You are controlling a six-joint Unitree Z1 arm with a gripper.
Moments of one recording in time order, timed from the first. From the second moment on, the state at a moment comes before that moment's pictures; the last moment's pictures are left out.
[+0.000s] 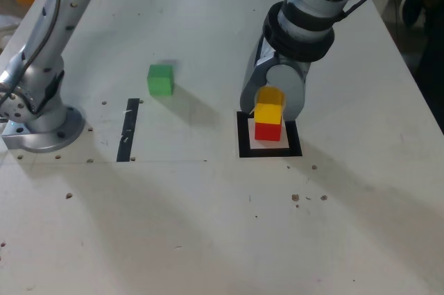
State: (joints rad) arm -0.14 2.21 -1.88 1.53 0.13 0.00
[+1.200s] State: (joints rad) arm 0.02 1.96 -1.58 1.49 0.19 0.10
